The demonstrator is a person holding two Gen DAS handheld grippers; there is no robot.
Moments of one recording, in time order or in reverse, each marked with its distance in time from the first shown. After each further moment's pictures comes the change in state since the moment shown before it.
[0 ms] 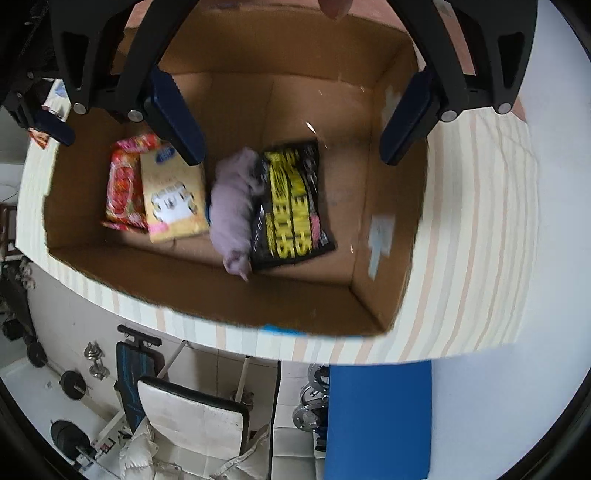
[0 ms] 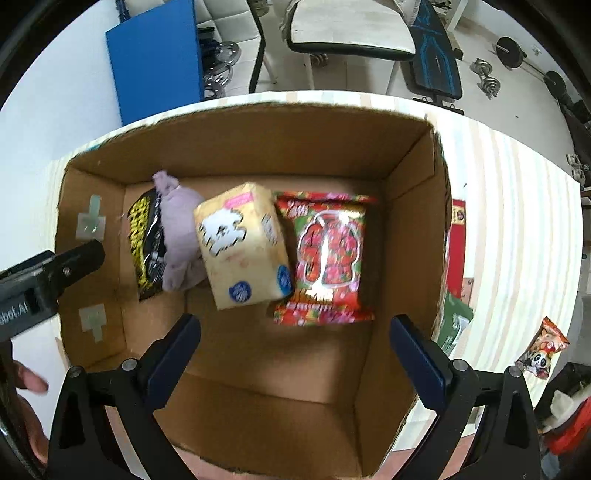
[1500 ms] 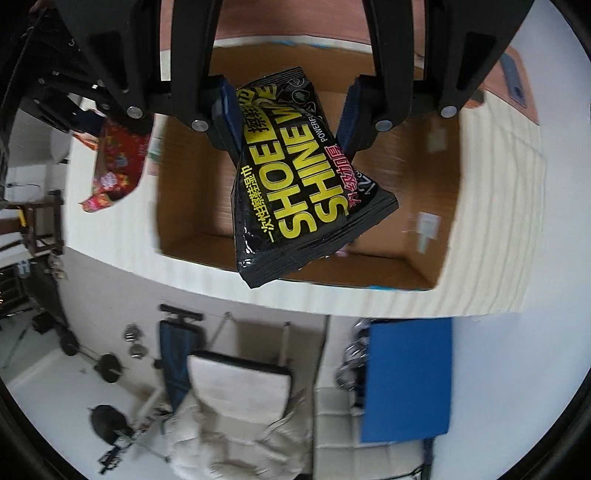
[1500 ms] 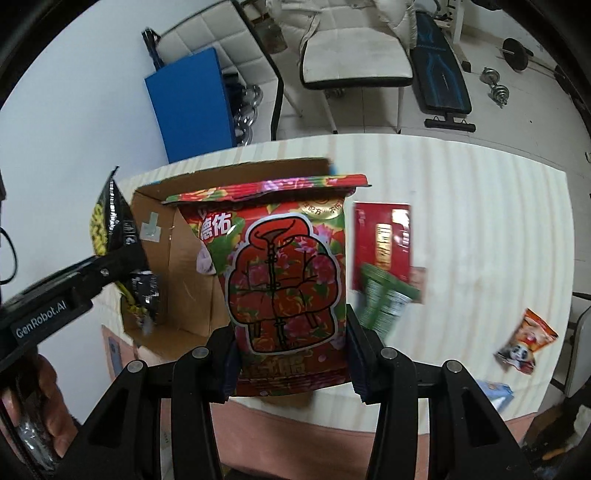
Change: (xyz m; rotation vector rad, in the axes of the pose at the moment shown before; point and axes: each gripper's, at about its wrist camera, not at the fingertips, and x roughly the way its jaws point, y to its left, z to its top) left arm -0.062 -0.063 -0.014 0.040 -0.114 -0.039; right arm -0.095 -0.087 -0.041 0.003 -0.109 0.170
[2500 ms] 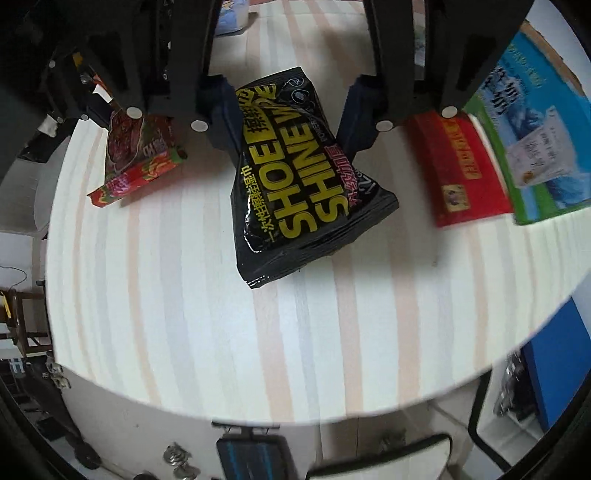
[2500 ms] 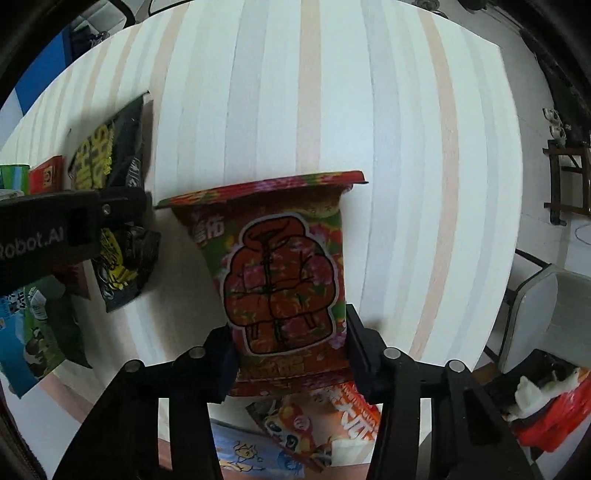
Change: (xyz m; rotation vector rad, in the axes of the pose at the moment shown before) left arm 0.211 -0.371 0.002 0.239 0.312 0.025; right arm 0.089 -0.340 0.005 0.078 0.285 -0.271
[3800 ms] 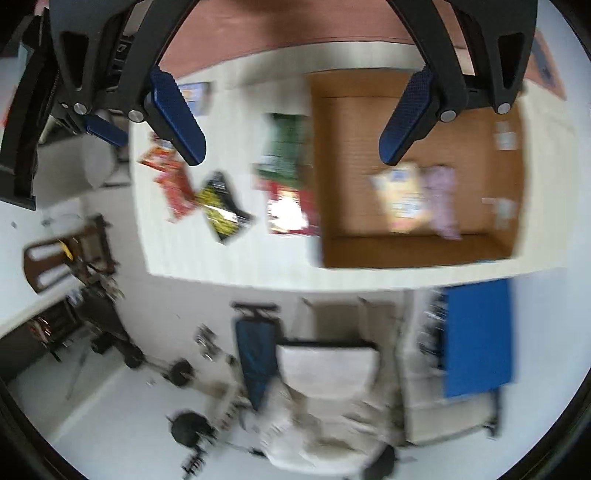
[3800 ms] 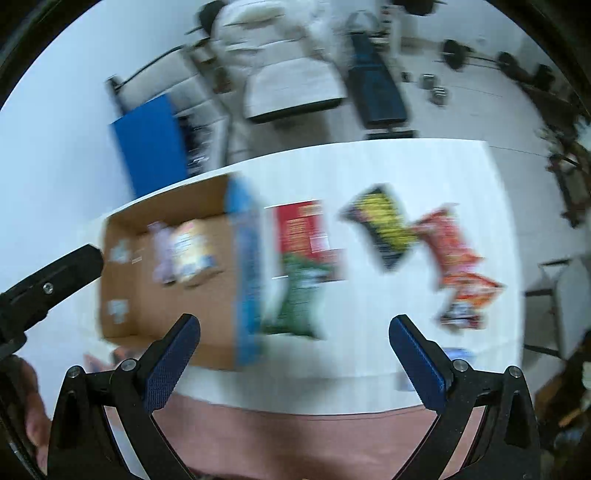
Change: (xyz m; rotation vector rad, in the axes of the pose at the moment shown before) left arm -0.219 0.182 -0.168 -0.037 -0.405 -0.176; right arm -0.204 0.186 -0.148 0.107 -0.428 0.183
